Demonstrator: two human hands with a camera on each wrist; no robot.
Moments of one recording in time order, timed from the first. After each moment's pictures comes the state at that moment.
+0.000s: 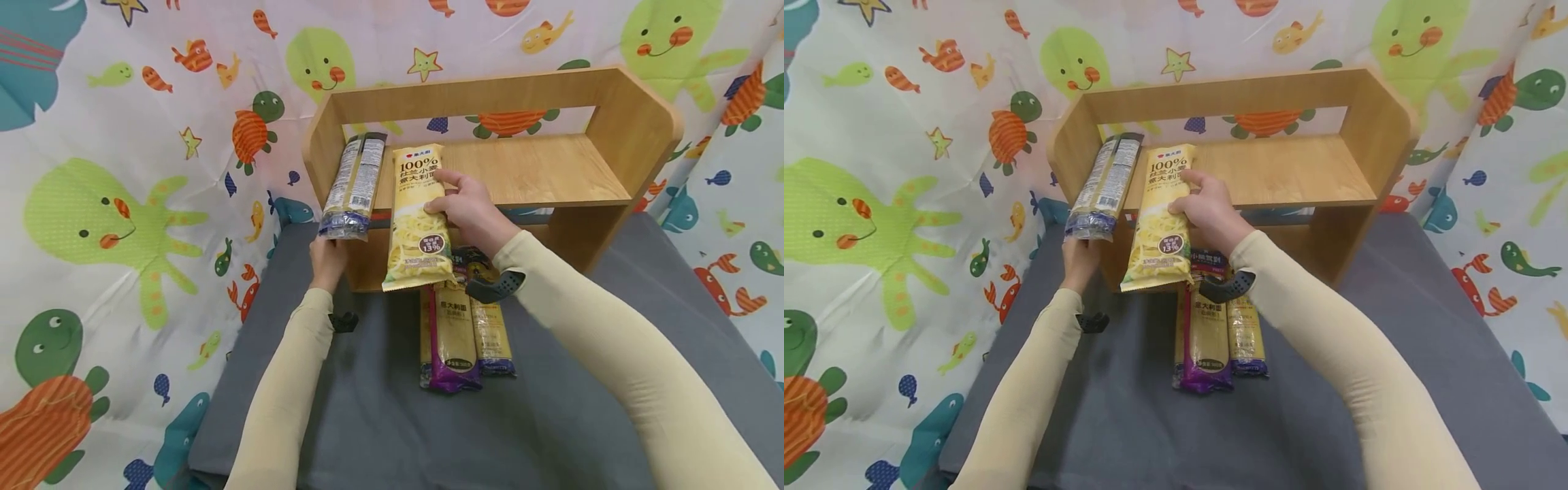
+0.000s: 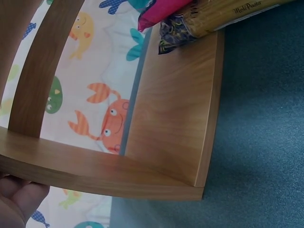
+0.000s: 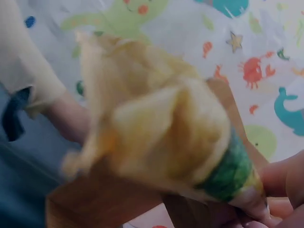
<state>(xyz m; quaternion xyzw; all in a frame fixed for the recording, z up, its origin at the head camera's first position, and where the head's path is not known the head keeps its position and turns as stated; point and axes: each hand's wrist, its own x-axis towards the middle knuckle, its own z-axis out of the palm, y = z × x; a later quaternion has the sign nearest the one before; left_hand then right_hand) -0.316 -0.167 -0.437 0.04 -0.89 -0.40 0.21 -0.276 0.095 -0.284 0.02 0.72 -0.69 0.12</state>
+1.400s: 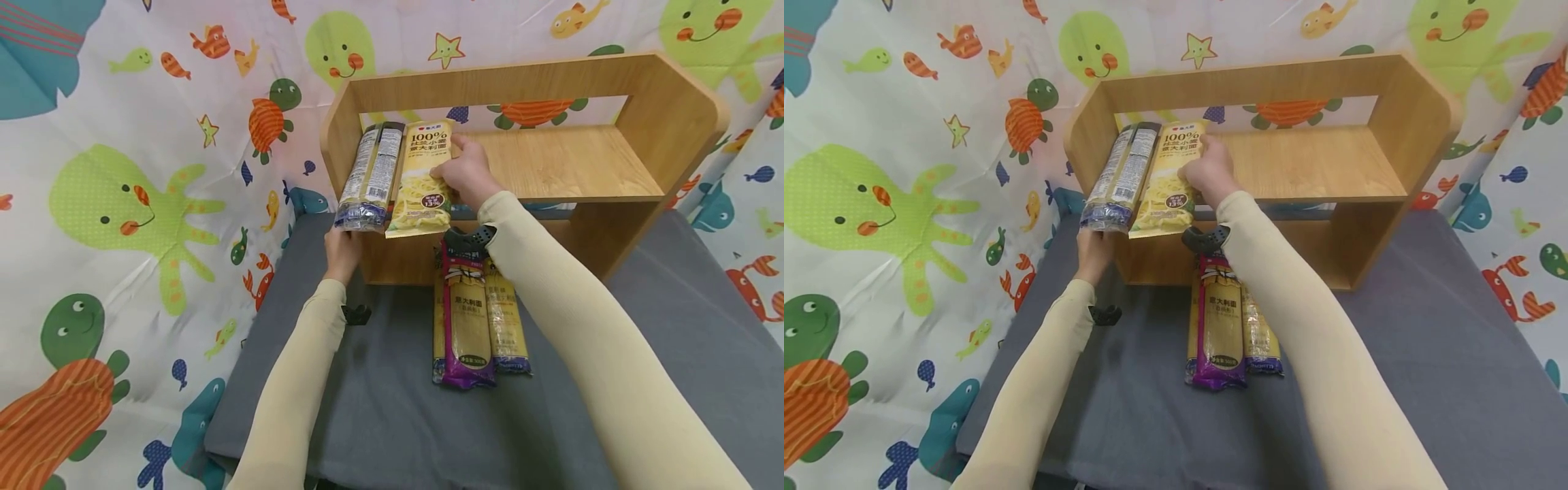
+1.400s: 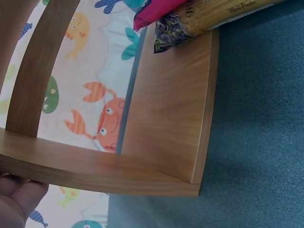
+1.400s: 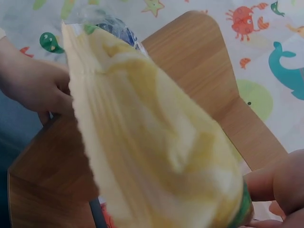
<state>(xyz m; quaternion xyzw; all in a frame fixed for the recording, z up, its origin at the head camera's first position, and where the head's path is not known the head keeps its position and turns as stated) -0.314 -0.164 -0.435 0.04 -0.90 -0.40 0.19 -0.338 0.069 -0.277 0.10 0.75 -0.64 0.10</state>
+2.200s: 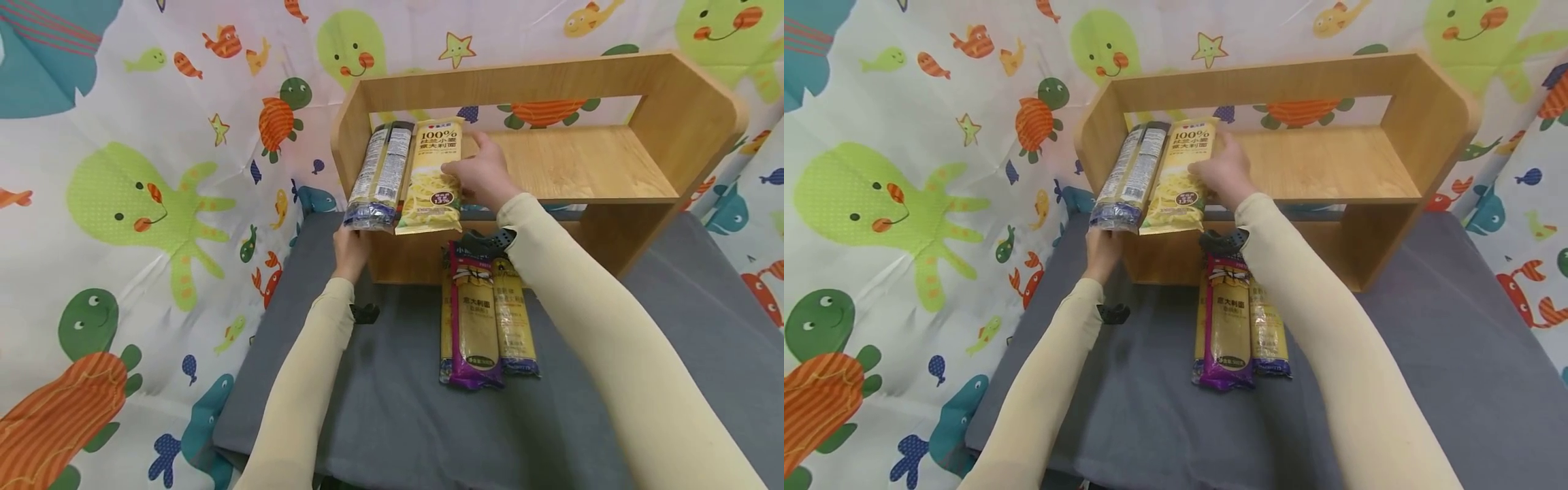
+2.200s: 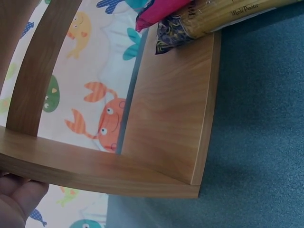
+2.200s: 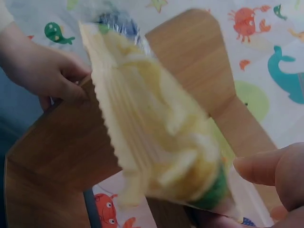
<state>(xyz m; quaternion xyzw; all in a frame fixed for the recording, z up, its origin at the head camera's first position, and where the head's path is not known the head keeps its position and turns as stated) -0.316 -0.168 -0.435 0.04 -0.89 -0.41 0.19 -0.333 0.075 -0.276 0.07 0.77 -0.63 0.08</state>
